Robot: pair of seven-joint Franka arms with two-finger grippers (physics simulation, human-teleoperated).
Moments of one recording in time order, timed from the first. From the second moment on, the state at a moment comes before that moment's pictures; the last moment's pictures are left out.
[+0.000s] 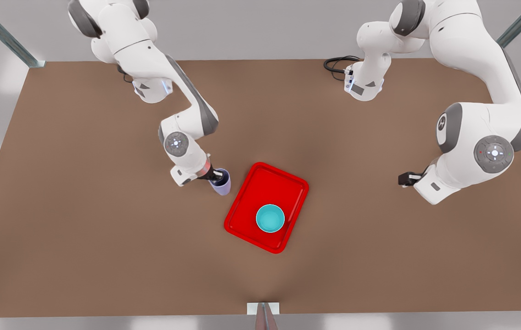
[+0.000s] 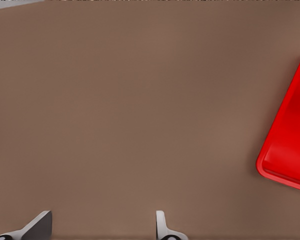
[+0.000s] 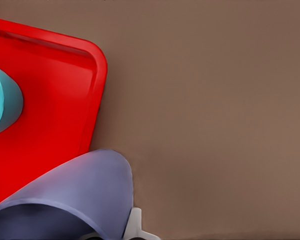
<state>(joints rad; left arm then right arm) -0.10 0.39 -0.03 -1.23 0.10 1.48 -0.01 0.59 0.36 -0.04 -1.90 0.21 2.31 0.60</state>
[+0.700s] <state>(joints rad) -0.10 0.41 0.00 -1.23 0.10 1.49 -0.01 0.77 0.63 0.01 -1.64 0.16 2.32 0.97</state>
